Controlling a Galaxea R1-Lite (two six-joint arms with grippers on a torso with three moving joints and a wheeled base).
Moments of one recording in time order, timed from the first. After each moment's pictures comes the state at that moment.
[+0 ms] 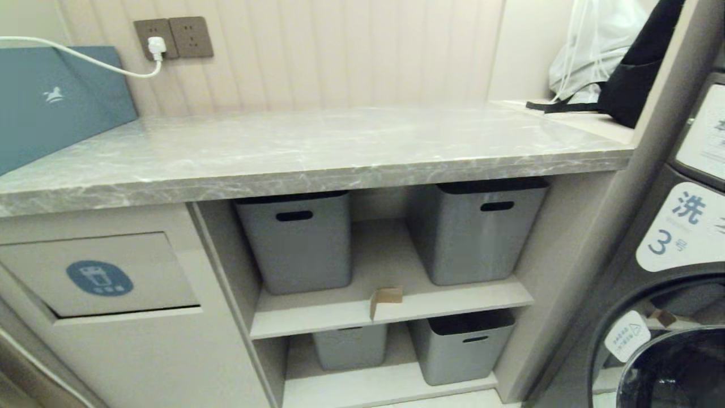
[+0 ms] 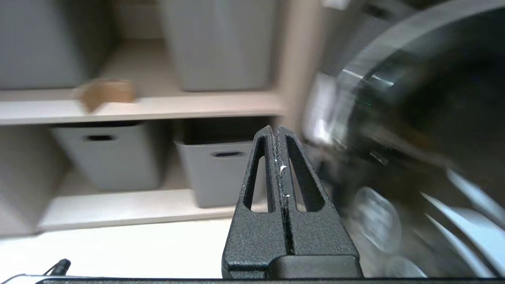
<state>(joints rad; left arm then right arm) 0.00 0.00 -0.01 0.03 -0.02 0.09 -0.01 0.00 0.00 0.00 0.01 -0.04</state>
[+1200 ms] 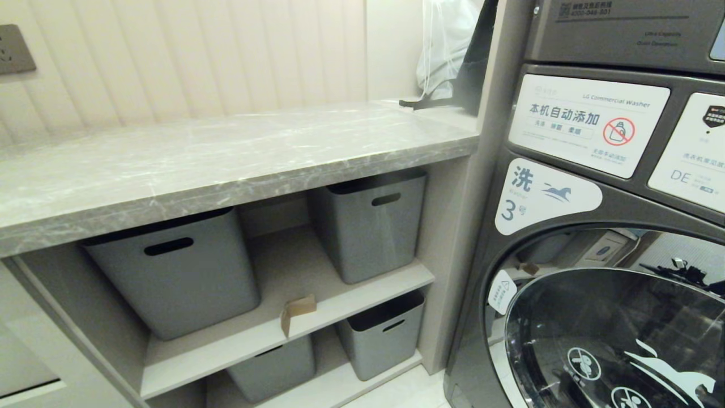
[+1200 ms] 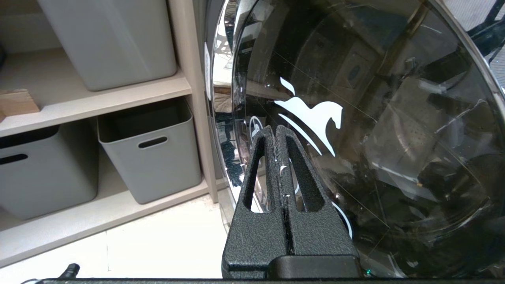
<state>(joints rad) 0.00 0.00 -0.01 0.03 -0.02 0.09 -0.01 0.00 0.00 0.00 0.00 -0.01</state>
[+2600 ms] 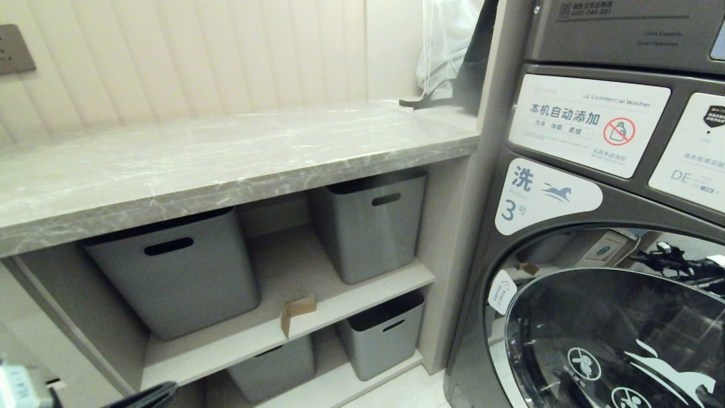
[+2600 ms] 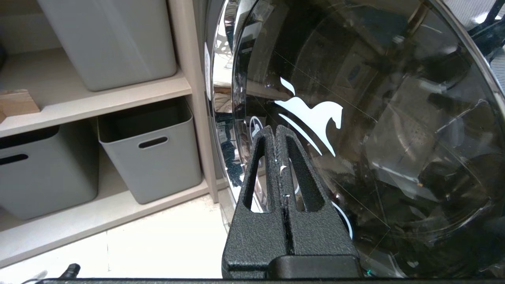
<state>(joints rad) -0.26 0.91 -0.04 -0.61 -0.29 0.27 -0.01 0.00 0.00 0.00 0.00 -0.01</state>
